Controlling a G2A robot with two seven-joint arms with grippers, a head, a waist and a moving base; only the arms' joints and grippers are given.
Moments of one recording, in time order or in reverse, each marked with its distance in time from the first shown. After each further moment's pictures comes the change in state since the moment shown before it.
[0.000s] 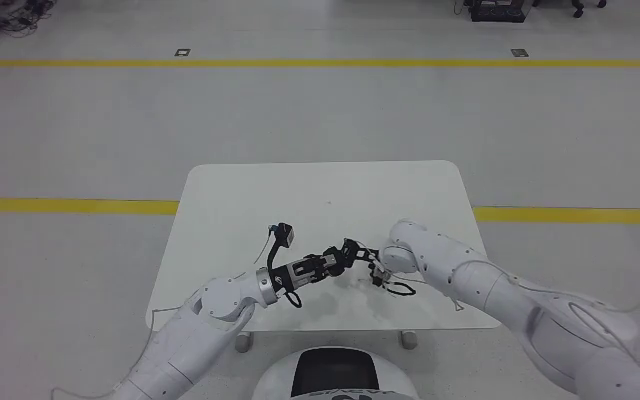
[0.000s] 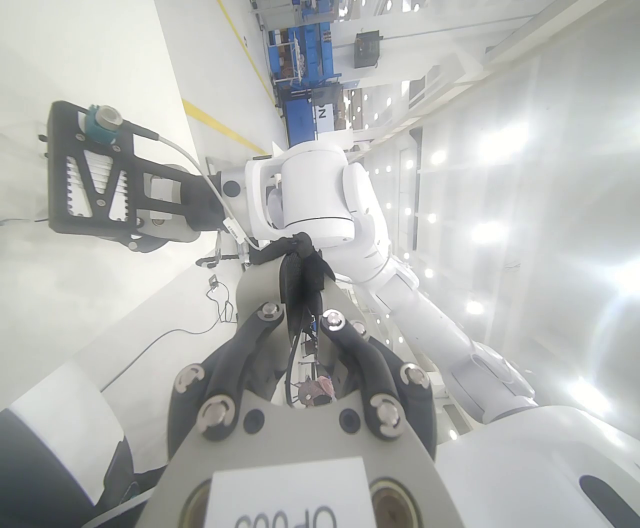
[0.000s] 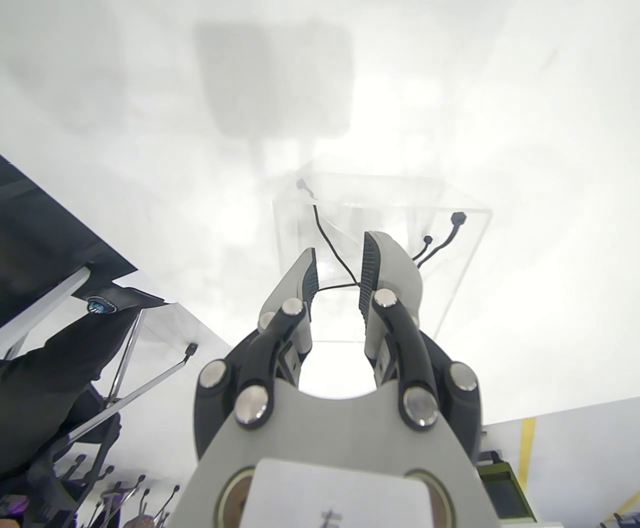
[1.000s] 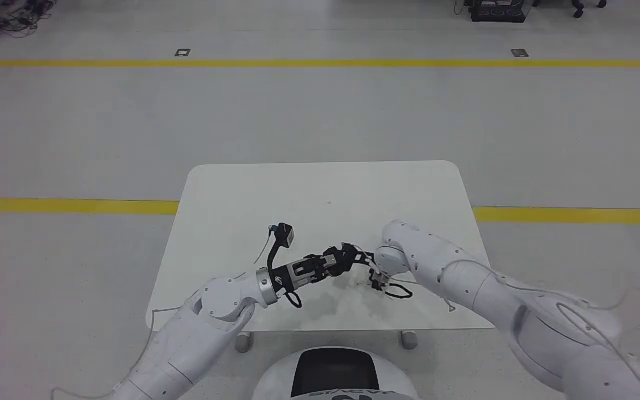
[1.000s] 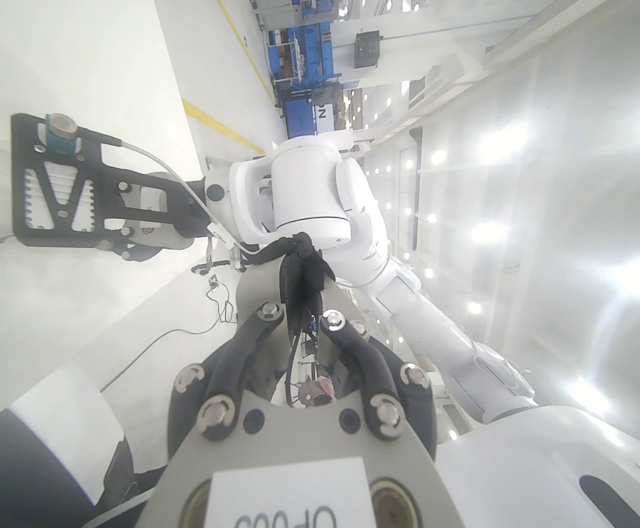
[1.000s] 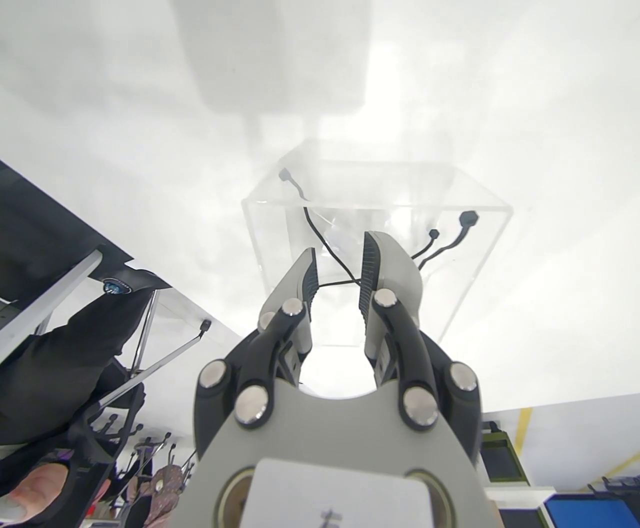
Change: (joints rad) left arm 0.000 0.000 0.000 0.000 0.000 0.000 0.000; right arm -0.003 -0.062 0.000 0.074 0.000 0.000 0.072
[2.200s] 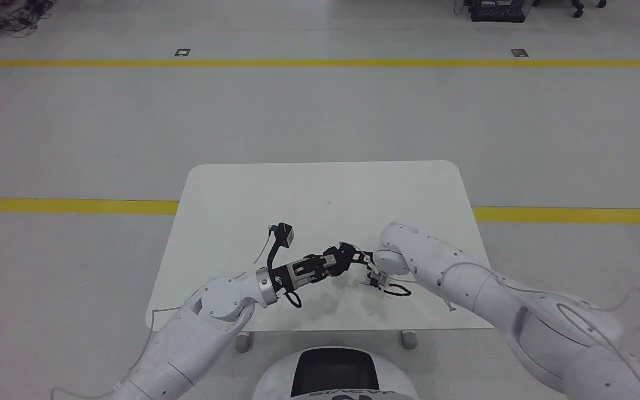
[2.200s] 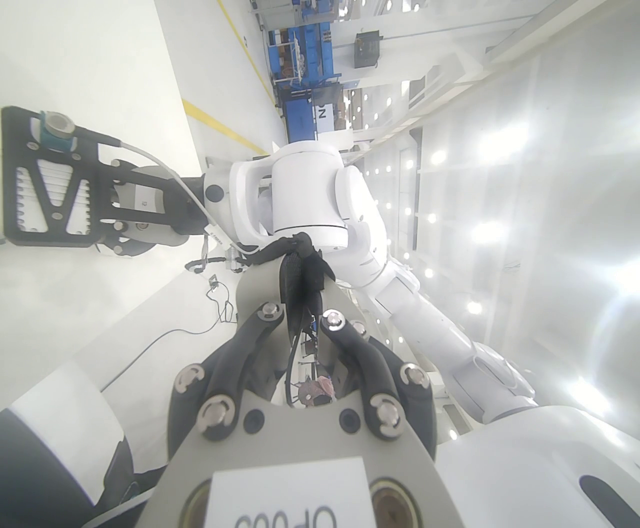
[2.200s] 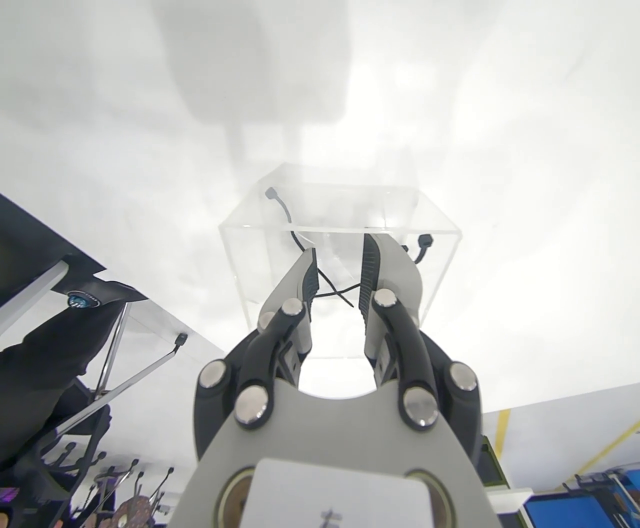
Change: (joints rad) left arm 0.000 0.000 0.000 0.000 0.000 0.000 0.000; right arm -0.005 0.012 0.000 -0.028 -0.075 0.000 -0.066
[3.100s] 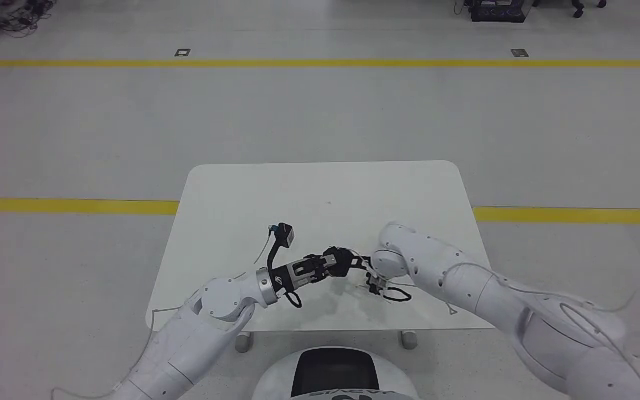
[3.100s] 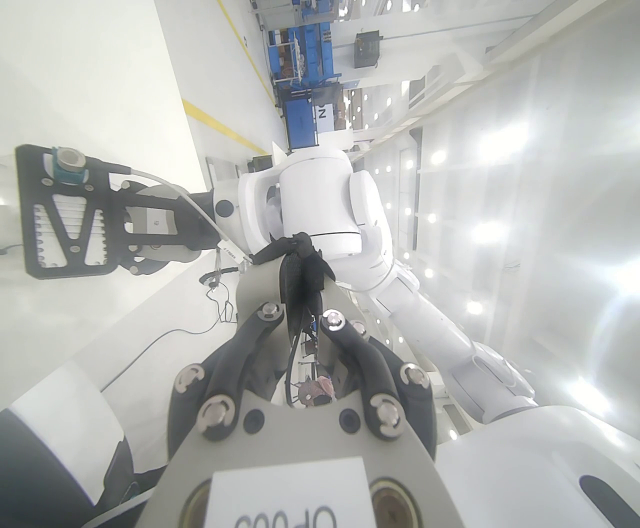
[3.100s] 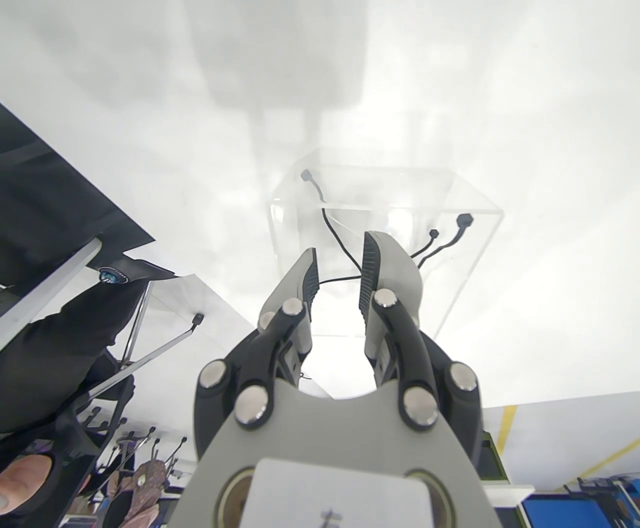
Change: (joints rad) left arm 0.000 0.000 0.000 0.000 0.000 0.000 0.000; right arm -0.003 0.007 0.000 -0.057 0.073 0.000 0.112
